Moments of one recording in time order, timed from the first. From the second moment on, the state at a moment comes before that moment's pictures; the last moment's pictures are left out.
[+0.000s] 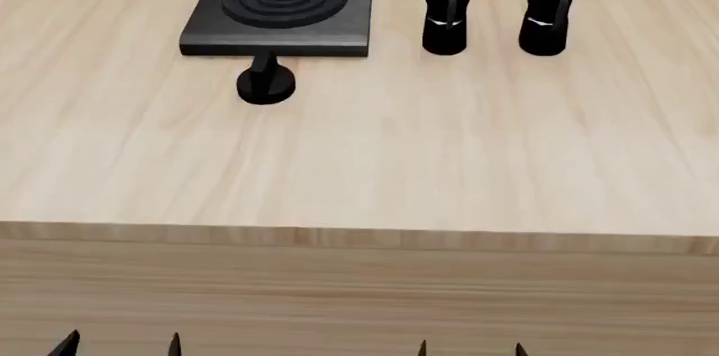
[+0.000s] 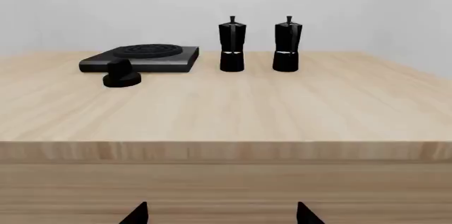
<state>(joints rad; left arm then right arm) 0.00 0.00 0.00 0.00 0.00 0.00 0.00 0.00 0.00 0.00 0.00 0.00 0.00 0.00</state>
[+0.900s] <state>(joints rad) 0.00 -0.08 0.09 -0.02 -0.08 0.03 -0.09 0.00 0.08 -0.10 0.01 0.00 -0.08 0.13</state>
